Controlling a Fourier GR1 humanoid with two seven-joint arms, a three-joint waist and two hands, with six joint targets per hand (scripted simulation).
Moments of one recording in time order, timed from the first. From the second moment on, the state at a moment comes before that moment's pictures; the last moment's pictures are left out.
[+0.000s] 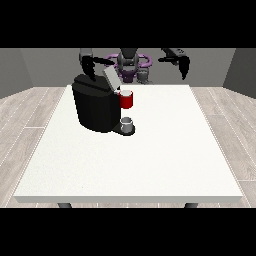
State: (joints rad) left arm -0.28 0.05 0.21 -1.32 -0.01 -0.25 -0.07; right arm -0.48 -0.18 -0.10 -1.20 -0.06 0.08 -0.05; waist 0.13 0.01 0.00
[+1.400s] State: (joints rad) left arm -0.24 0.10 0.18 -1.36 0.02 -0.19 -0.09; right arm -0.69 -0.14 -0.07 -1.05 0.03 0.07 -0.05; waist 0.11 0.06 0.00
